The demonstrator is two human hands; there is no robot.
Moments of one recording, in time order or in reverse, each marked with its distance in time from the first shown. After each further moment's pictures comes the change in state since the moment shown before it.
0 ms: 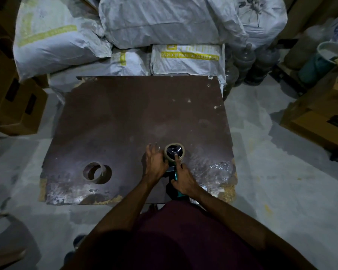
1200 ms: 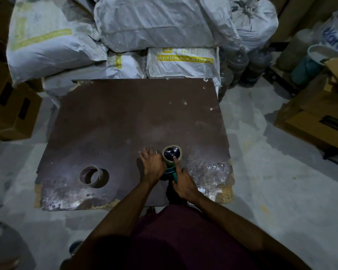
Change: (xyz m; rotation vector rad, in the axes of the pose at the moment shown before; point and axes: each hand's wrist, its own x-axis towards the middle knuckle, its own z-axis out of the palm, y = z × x) left_hand 0.012 0.003 0.005 0.177 -0.122 -0.115; right_hand -0.015 -0.005 -0.002 -0.039 0.044 0.076
